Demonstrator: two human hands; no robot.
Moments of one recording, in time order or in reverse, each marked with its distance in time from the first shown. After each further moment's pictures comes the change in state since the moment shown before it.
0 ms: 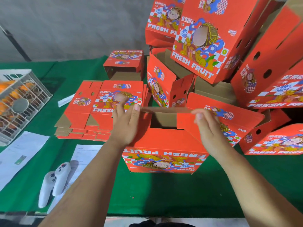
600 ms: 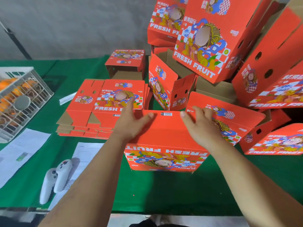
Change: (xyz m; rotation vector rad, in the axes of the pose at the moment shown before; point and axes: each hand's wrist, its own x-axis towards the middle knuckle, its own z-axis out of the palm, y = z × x) left_hand 0.008 0.000 0.001 -0.111 -0.120 -0.284; right_hand 0.026 -0.002 0.022 -0.356 -0.129 0.303
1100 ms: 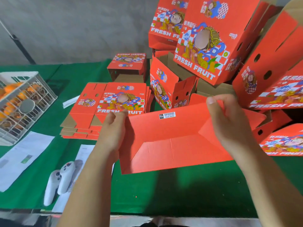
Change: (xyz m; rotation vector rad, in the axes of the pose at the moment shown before) left_hand -0.060 0.019 -0.041 -0.556 0.239 -0.233; right_hand -0.057 -0.029 -0.072 0.369 0.349 -0.229
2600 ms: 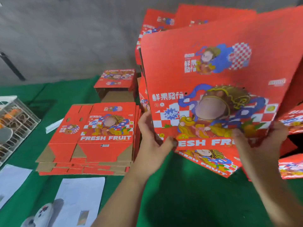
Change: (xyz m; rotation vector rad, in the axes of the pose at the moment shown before) left_hand 0.033 0.002 0.153 -0.185 -0.509 0.539; right_hand 0.066 0.117 -0.026 0.278 0.362 -0.015
